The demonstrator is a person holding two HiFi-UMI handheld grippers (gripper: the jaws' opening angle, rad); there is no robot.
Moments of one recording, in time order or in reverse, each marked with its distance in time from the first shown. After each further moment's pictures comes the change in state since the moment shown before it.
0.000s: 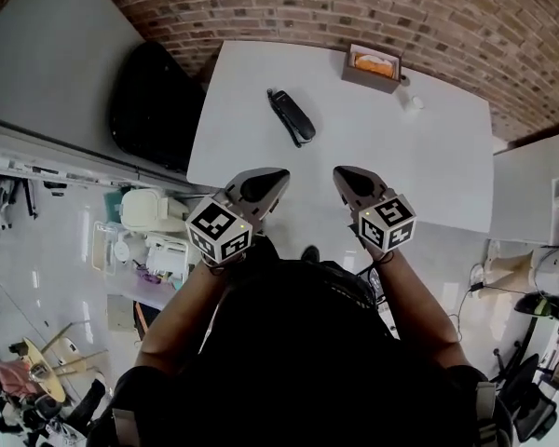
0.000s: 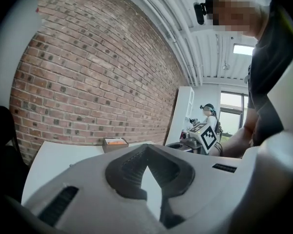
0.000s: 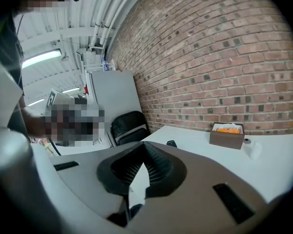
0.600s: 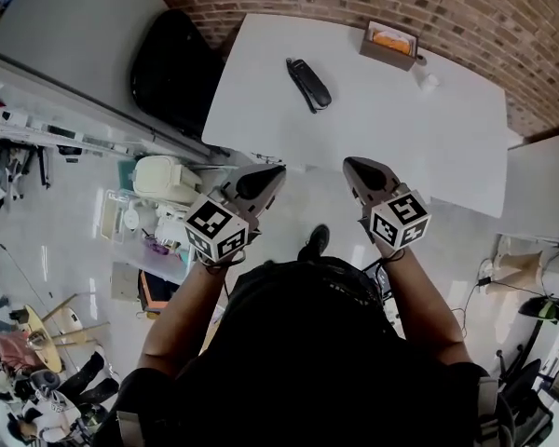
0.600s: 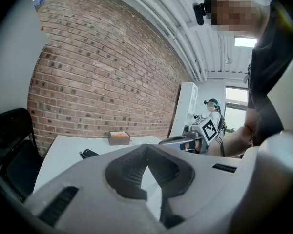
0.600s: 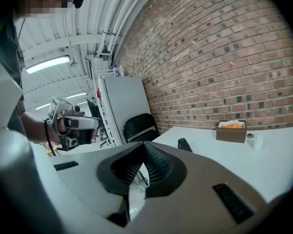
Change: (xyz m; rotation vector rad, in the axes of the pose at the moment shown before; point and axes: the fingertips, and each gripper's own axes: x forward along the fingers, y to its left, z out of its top) left arm -0.075 -0.060 -0.034 0.003 0.033 0.101; right arm -0.050 0.067 -0.021 0.000 -0.045 0.072
